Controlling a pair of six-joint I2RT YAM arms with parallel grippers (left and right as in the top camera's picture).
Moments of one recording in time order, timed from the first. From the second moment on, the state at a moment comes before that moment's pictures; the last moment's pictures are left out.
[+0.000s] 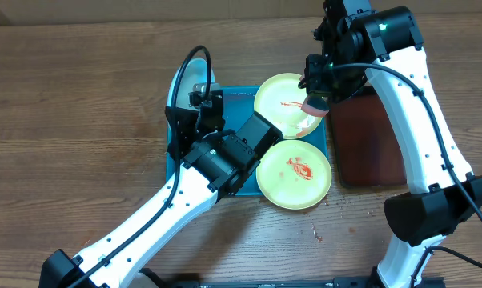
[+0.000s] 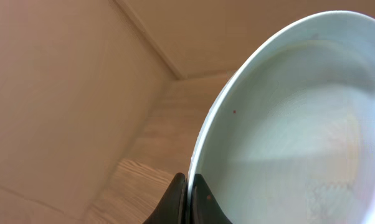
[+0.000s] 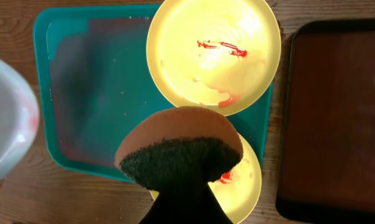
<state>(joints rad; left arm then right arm) -0.75 1.48 1.26 -0.98 -1.32 -0.61 0.30 1.96 2.19 -1.53 -0.17 0.28</state>
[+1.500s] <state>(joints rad) 0.55 1.81 1.26 -0.80 -0.06 -0.41 0.30 1.96 2.19 -1.53 -0.17 0.28</state>
